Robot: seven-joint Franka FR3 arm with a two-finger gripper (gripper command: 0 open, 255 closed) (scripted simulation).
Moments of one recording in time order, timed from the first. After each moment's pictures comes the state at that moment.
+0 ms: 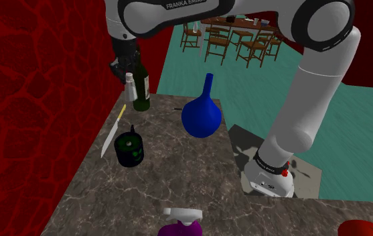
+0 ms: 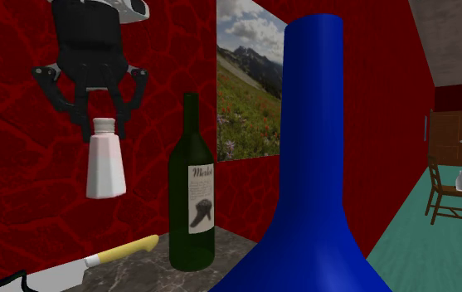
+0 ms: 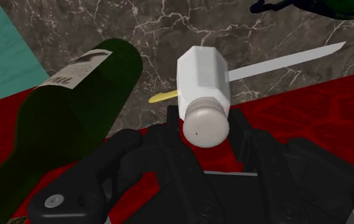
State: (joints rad) arm 0.13 0.14 0.36 -1.70 -0.18 1.95 0.28
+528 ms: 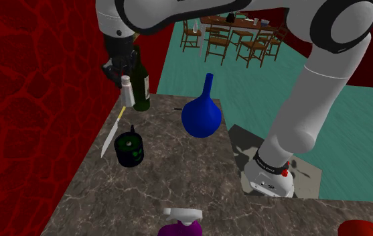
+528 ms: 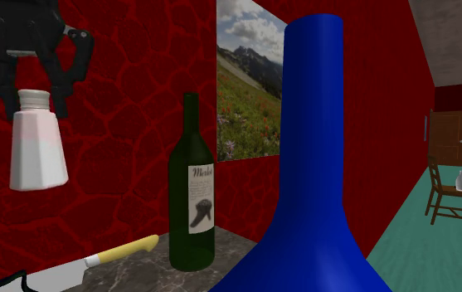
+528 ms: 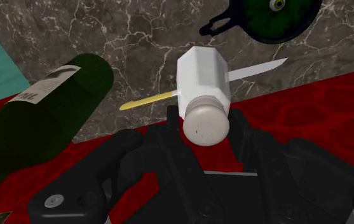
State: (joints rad) arm 0.19 0.07 0.41 -1.72 -0.16 1.89 0.39
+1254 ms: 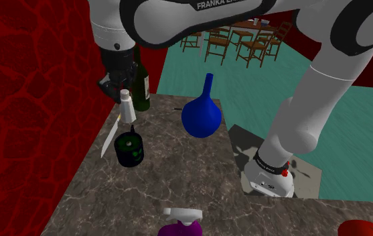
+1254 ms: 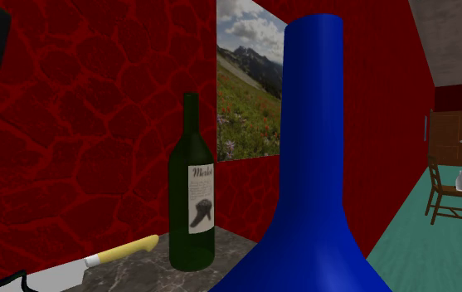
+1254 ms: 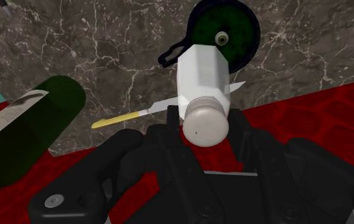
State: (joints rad) arm 0.25 0.00 0.47 -1.80 -0.15 1.89 0.51
